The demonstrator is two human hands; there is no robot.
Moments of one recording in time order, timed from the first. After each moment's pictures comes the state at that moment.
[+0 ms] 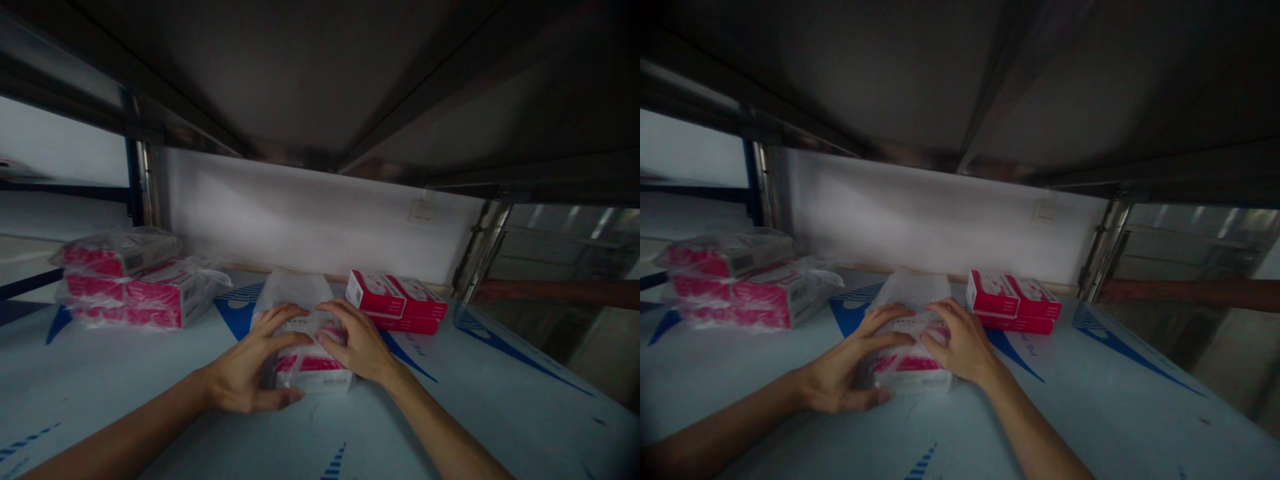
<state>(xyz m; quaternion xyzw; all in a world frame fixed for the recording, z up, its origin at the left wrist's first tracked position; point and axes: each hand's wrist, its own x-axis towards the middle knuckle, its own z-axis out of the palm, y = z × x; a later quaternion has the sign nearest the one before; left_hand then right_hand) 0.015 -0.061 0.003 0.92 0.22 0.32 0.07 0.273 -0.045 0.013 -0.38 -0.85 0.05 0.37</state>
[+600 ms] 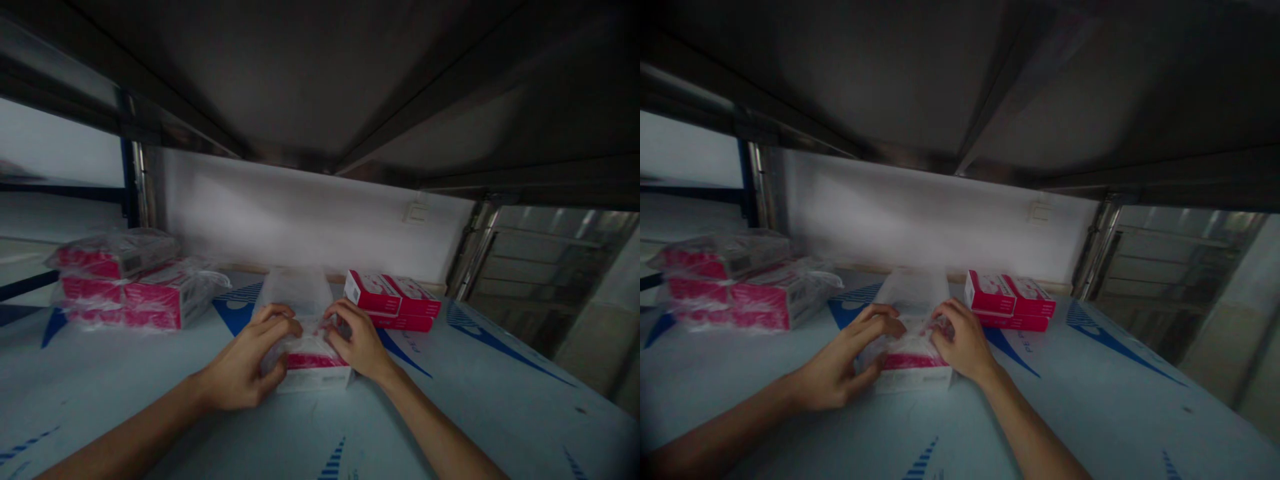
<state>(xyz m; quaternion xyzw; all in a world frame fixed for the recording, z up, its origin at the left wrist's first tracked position) 0.017 -0.073 0.014 0.90 0.23 0.36 0.07 0.271 -0.046 0.009 -0.38 -0.82 0.04 0.43</state>
